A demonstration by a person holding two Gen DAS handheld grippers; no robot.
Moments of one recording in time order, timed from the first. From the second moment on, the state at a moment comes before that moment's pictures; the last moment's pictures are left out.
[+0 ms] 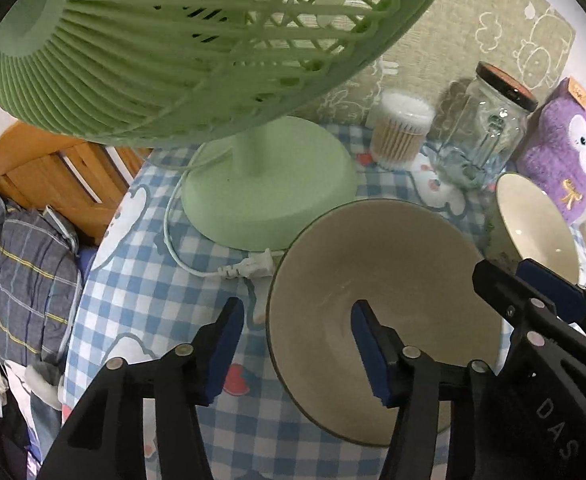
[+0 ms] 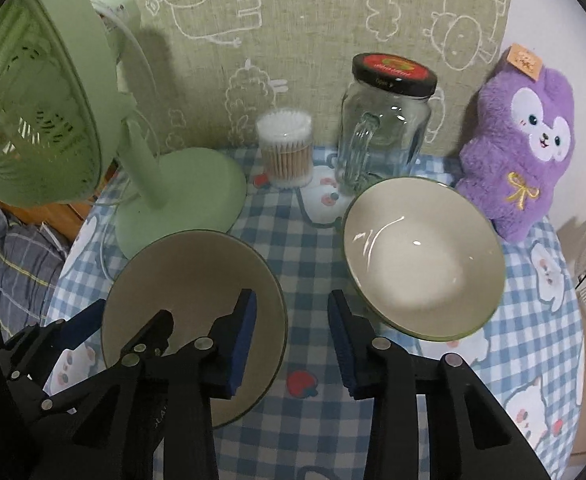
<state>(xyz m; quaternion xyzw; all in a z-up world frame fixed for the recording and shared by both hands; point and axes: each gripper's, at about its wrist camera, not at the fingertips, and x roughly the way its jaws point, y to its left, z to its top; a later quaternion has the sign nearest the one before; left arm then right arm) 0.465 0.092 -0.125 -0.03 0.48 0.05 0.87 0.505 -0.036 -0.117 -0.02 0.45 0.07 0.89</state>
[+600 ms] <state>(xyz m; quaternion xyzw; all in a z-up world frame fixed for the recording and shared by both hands) 0.472 0.093 -0.133 -0.01 0.49 0.06 0.87 0.511 -0.026 -0.130 -0.02 0.46 0.08 0.88</state>
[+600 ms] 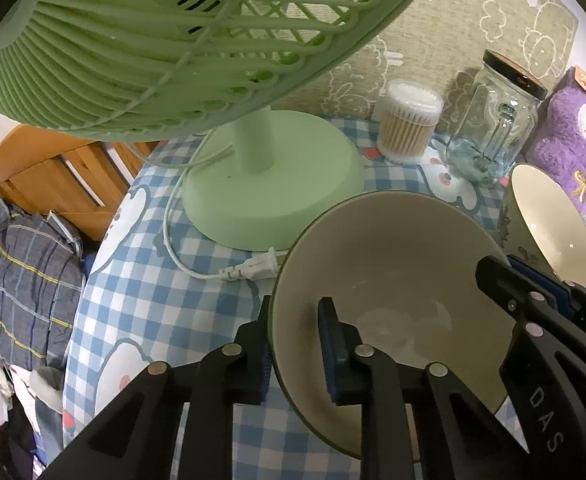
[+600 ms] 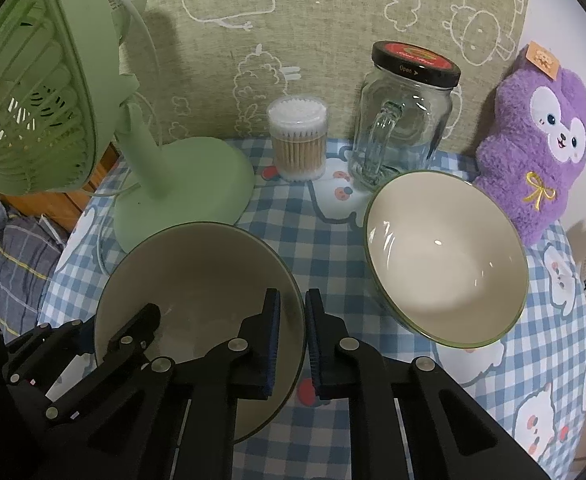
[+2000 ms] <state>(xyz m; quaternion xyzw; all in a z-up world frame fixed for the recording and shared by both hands) 0.402 0.064 -0.117 0.00 0.51 0.05 0.86 0.434 -0.054 -0.118 -0.02 0.48 0.03 0.88</state>
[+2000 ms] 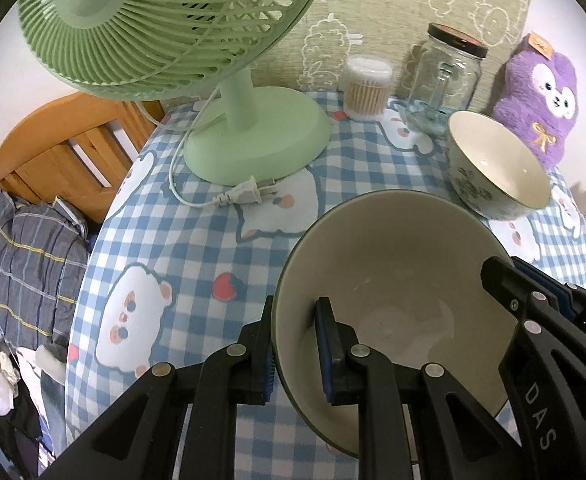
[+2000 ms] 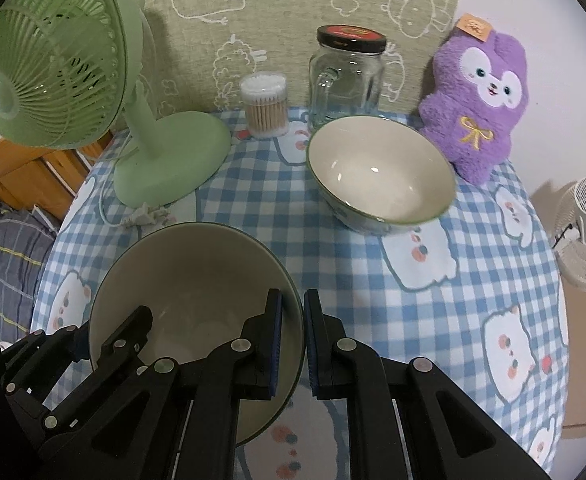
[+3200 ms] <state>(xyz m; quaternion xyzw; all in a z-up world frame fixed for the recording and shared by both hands) 0.290 0.021 -0.035 -0.01 0.47 0.05 0.88 0.309 -0.099 -0.034 -0.01 0.45 0.04 0.89</state>
